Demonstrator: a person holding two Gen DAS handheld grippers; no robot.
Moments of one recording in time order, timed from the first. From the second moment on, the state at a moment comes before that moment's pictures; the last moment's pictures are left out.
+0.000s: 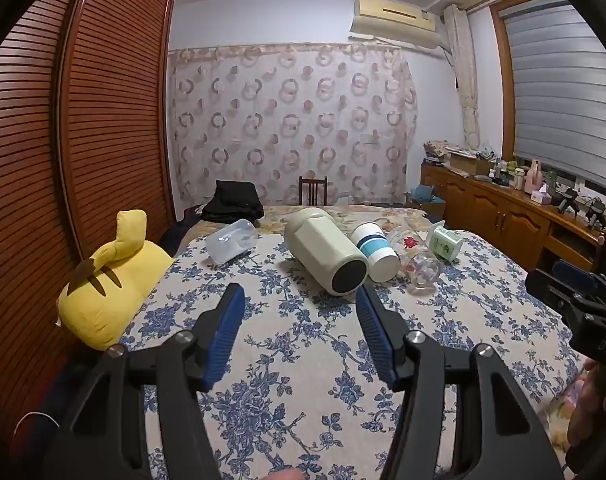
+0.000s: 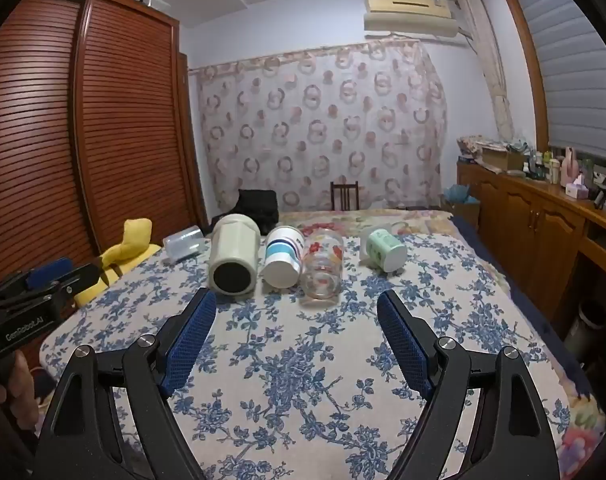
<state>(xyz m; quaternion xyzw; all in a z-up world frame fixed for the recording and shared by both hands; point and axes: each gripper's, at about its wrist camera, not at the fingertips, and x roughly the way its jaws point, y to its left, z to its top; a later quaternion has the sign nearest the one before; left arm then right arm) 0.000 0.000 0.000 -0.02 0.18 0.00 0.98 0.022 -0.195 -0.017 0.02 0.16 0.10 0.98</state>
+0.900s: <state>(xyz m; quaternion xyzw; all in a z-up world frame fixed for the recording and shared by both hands) 0.000 0.000 0.000 -0.01 0.18 0.01 0.98 0.020 -0.192 -0.017 0.01 0.16 0.10 0.98</state>
